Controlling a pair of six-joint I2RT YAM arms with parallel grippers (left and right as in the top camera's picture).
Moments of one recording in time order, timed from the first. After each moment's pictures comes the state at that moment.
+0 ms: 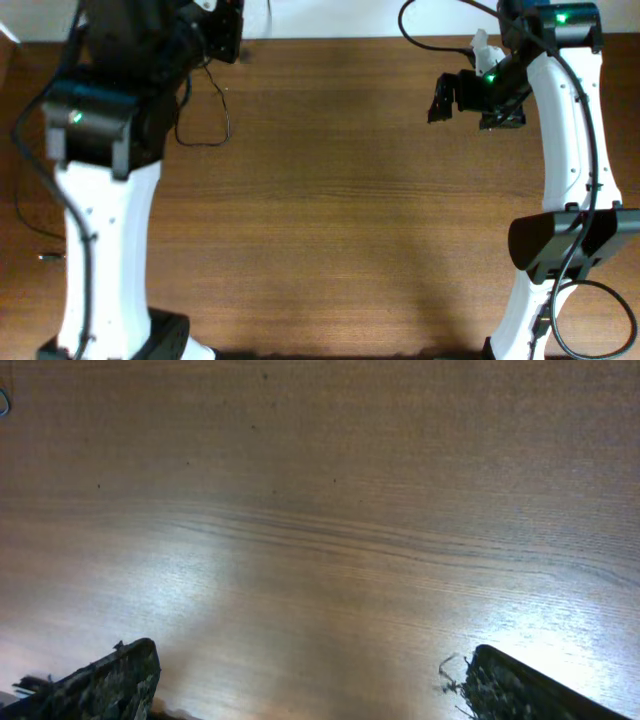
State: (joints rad) left arm -0.23 1.71 2.35 -1.01 -0.03 0.18; right arm 0.03 2.12 2.36 -1.69 -0.28 0.07
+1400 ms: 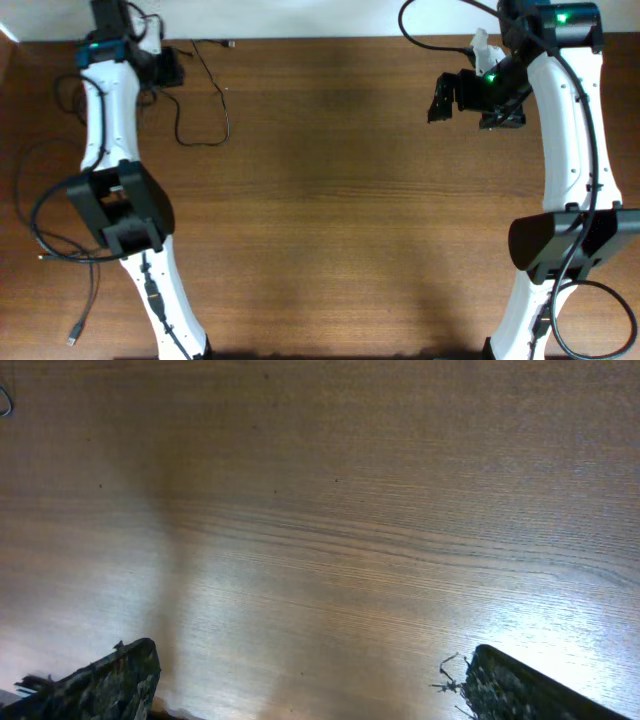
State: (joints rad) left arm 0.20 2.39 2.32 -0.99 0.21 0.05; right arm 0.03 2.12 2.36 -1.69 -0.29 0.07
